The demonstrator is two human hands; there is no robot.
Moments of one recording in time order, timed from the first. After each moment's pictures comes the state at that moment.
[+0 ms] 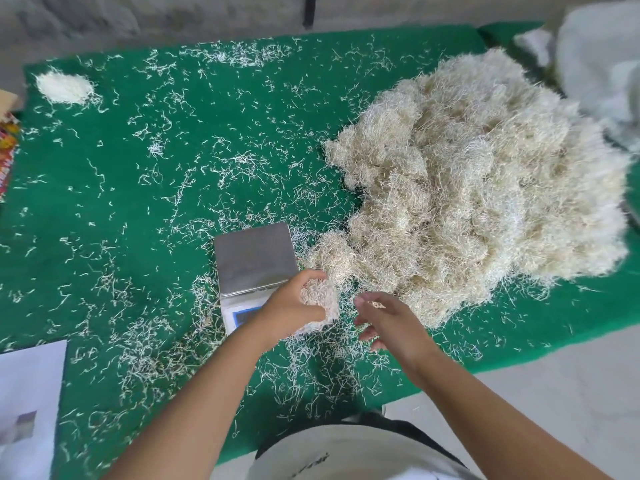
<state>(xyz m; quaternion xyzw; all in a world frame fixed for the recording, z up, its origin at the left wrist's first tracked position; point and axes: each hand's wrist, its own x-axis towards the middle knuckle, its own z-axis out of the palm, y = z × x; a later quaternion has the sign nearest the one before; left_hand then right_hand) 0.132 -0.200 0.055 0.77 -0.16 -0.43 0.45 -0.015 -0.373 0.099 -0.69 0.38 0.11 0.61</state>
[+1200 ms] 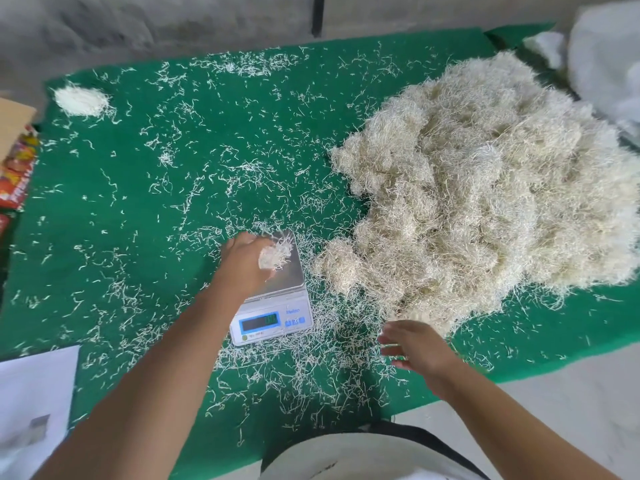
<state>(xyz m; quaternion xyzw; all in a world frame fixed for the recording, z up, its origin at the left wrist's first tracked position) 0.238 -0.172 0.048 0.94 -0.22 -0.20 0.19 -0.033 -0.407 0.065 -0.61 0.47 0.17 0.61</state>
